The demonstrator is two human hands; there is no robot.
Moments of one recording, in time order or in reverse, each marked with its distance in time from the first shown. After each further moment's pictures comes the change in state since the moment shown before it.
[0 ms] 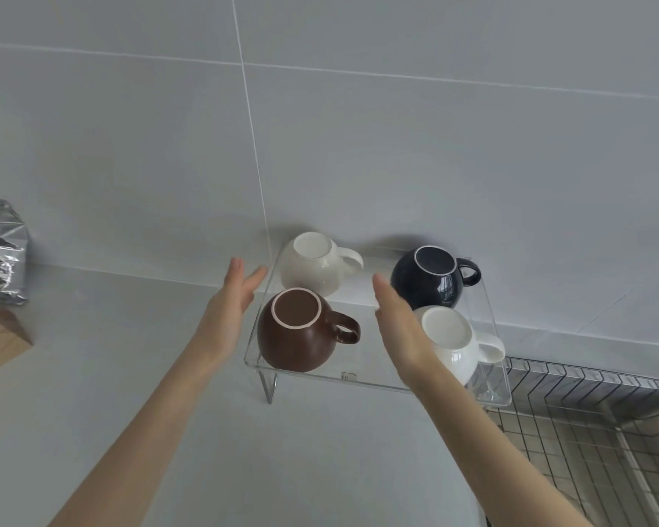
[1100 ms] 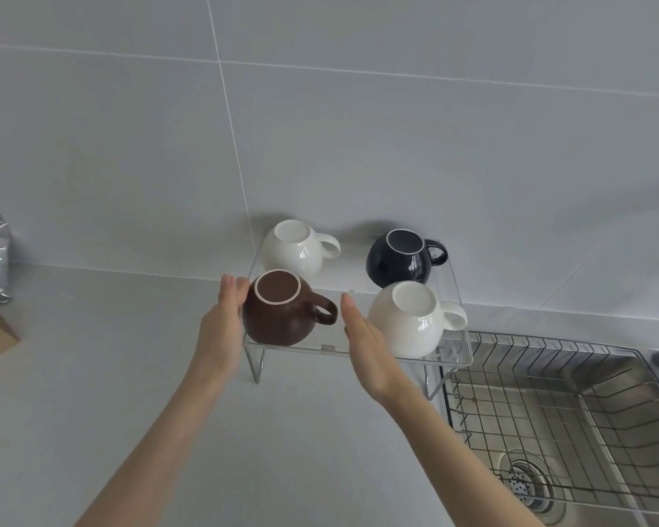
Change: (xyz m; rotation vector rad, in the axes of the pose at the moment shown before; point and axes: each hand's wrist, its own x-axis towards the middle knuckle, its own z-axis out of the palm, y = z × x) left_hand -0.046 -0.012 0.025 -0.119 0.141 0.003; right_hand -0.057 0.025 0.006 -0.082 -0.080 -0.112
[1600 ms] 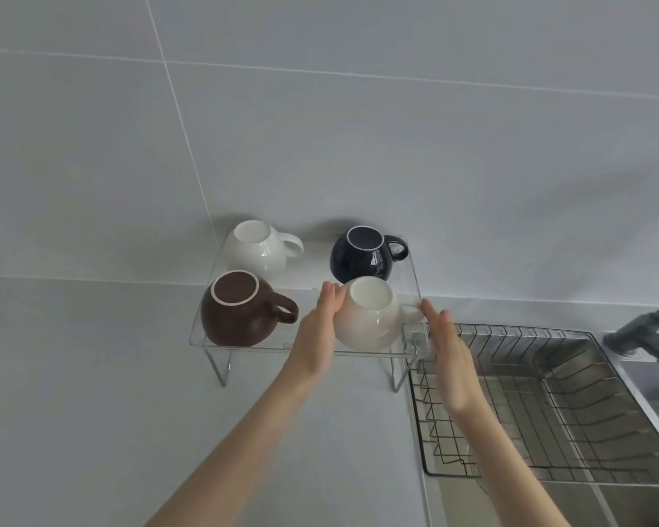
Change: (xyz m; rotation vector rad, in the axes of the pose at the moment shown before) left_hand -0.036 -0.001 0.122 0.003 -0.473 -0.045; right_hand -0.035 0.048 -0.110 0.028 0.368 -0.046
